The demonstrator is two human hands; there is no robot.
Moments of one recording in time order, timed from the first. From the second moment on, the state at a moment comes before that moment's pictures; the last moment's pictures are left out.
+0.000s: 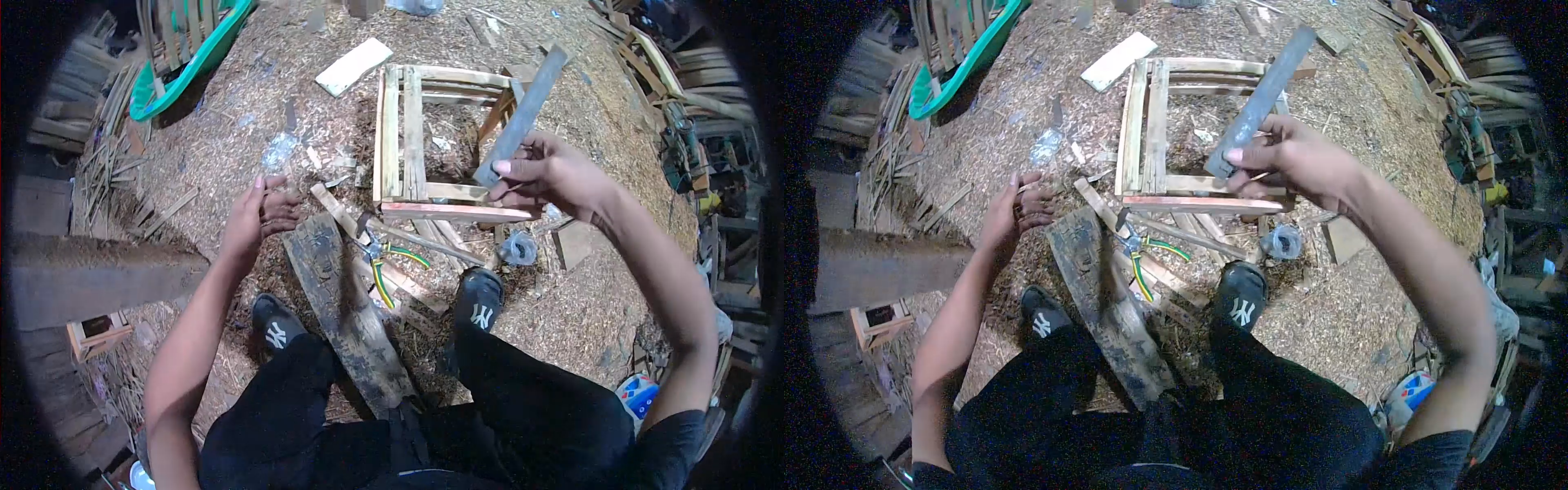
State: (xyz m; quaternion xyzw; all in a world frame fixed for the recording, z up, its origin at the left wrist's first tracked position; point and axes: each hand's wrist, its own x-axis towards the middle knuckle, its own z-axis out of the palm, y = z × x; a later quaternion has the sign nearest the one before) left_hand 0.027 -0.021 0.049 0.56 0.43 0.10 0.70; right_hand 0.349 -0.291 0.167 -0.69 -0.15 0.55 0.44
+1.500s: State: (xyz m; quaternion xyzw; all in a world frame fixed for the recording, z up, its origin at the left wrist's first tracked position) left_hand -0.015 0.004 0.026 0.57 0.47 0.05 0.67; right_hand 0.384 -0.290 0.163 -0.82 -0.30 0.43 0.22
